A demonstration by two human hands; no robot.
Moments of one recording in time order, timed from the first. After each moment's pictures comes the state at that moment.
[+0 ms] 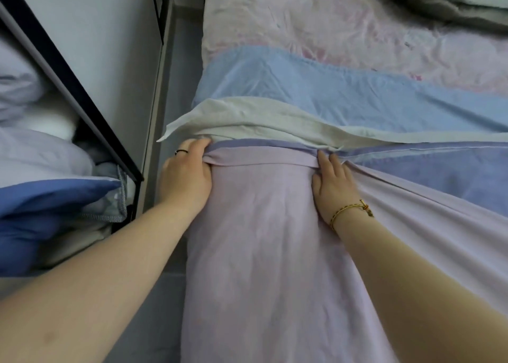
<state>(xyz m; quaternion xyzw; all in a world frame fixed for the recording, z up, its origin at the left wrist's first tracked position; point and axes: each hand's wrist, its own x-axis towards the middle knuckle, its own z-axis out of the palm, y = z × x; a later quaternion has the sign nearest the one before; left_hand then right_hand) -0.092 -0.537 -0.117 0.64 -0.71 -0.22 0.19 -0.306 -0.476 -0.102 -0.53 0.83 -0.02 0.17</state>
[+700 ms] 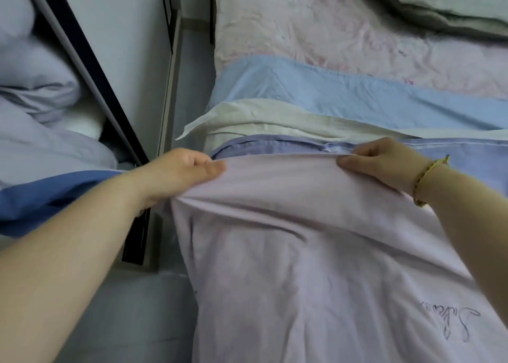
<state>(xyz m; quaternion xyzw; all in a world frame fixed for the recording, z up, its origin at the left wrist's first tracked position) -0.027 -0.524 -0.049 0.47 -0.62 -0.62 0.10 -0.313 -0.456 0.012 -0.53 0.78 -0.10 0.32</state>
